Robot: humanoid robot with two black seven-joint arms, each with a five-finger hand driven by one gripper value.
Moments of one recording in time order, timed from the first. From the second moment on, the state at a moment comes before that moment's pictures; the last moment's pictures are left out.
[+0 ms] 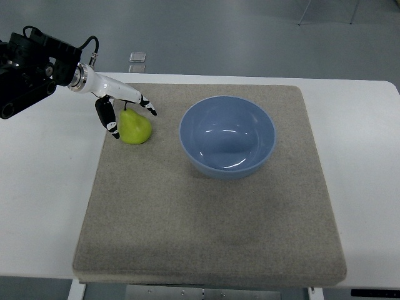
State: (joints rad) left arm -1.39 0.48 0.20 -0.74 1.45 -0.44 -0.52; right arm 0.05 0.00 -0.09 0.17 -0.04 -0.09 0.01
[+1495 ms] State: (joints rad) left arm -1.43 0.48 0.15 -0.74 1.43 -0.43 -0.52; right arm 0.05 0.00 -0.09 0.17 -0.04 -0.09 0.01
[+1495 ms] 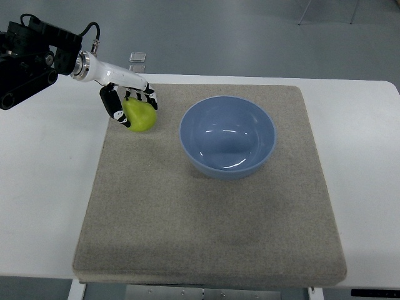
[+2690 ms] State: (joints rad) left arm -1.59 0.16 0.07 -0.76 1.40 -0.43 -0.52; right arm 0.05 0.00 -0.09 0.17 -0.04 -0.09 0.01
